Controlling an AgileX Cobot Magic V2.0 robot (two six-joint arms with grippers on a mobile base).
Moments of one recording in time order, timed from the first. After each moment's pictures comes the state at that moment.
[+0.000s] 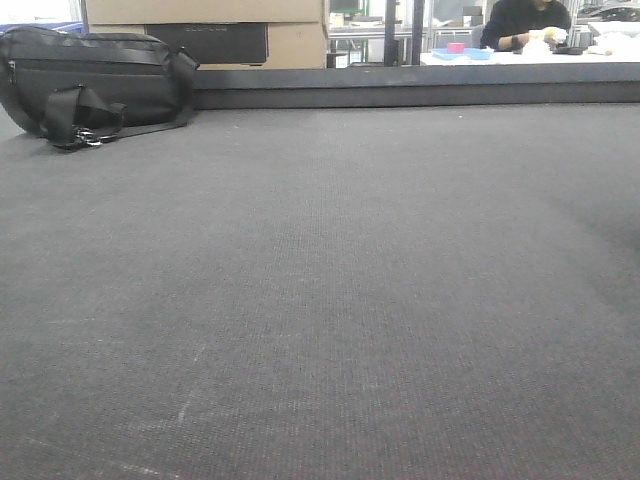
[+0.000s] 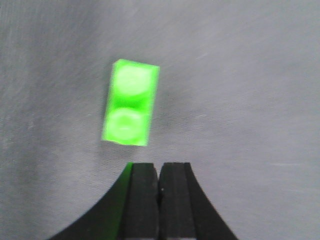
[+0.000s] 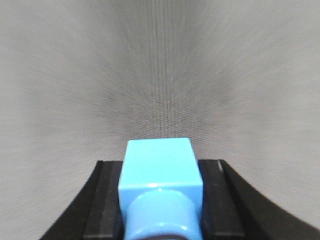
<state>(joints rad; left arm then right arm) 0.05 1.40 -1.10 0.01 1.06 -0.08 0.05 1.35 -1.02 0.04 0.99 0.04</state>
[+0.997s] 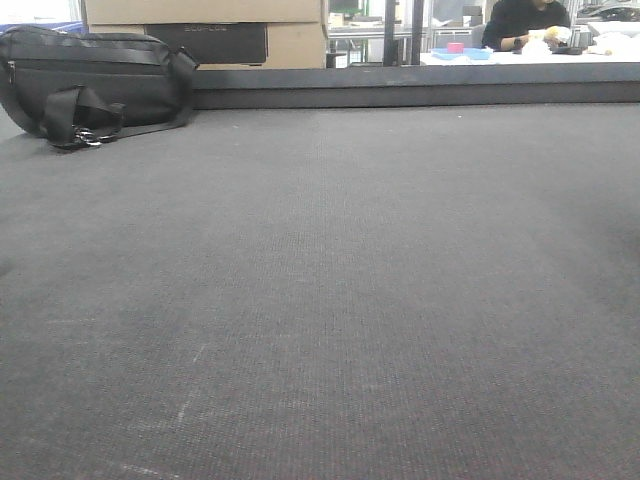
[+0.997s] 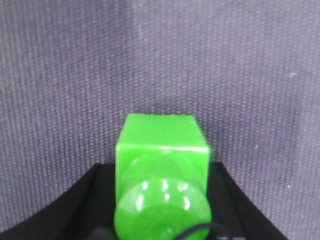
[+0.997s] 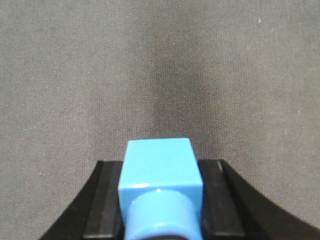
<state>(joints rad) 0.05 1.74 -1.12 0.08 0.90 0.03 0.05 1.22 -1.02 0.11 0.95 0.04</state>
